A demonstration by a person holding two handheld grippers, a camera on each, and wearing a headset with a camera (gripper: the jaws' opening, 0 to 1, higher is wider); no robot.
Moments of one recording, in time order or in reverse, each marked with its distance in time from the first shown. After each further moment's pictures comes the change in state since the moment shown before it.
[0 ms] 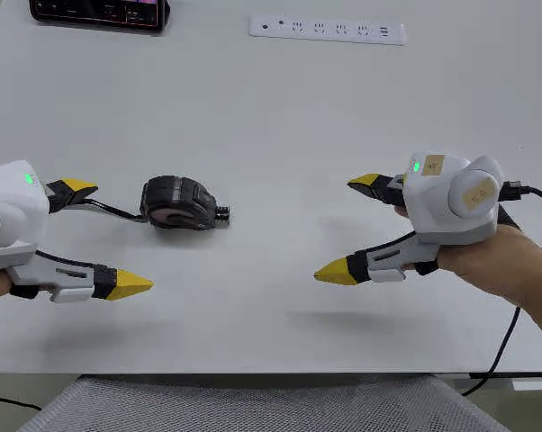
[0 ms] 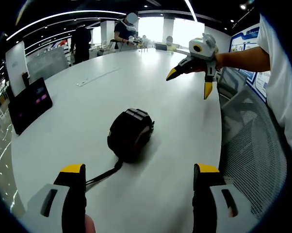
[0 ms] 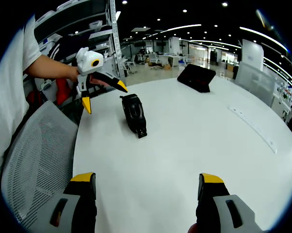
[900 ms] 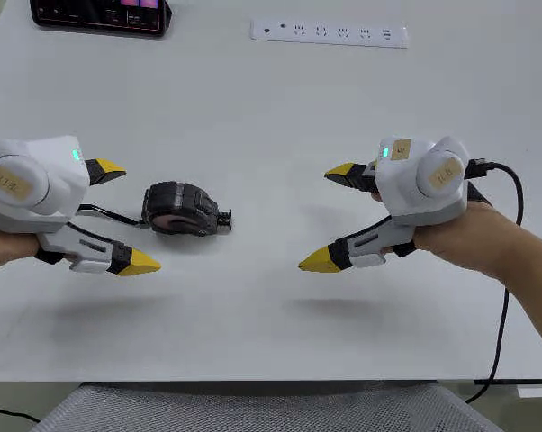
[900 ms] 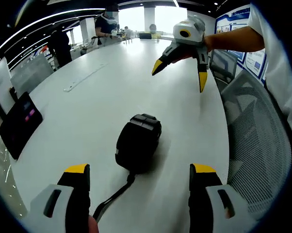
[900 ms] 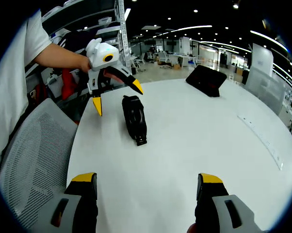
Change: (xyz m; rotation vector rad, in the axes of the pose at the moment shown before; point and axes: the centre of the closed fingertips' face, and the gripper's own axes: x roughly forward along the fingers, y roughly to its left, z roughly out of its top) left arm 0.025 0.019 0.016 0.157 0.091 -0.063; right arm 0.025 -0.009 0.017 -0.065 0.016 0.059
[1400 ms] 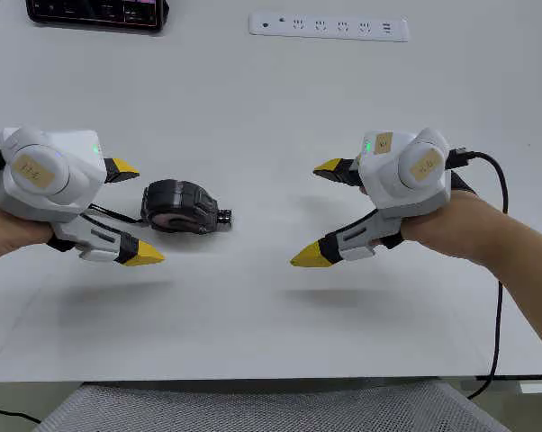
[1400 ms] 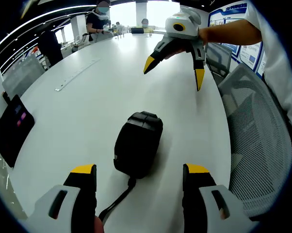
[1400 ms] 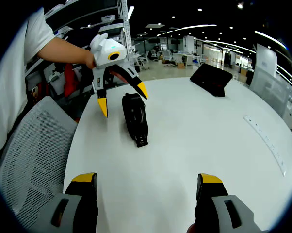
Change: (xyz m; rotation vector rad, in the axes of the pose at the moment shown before) left arm 0.016 0.001 -0.004 0.044 0.049 -0.059; right arm 0.016 0.000 0.002 -0.020 0.017 0.030
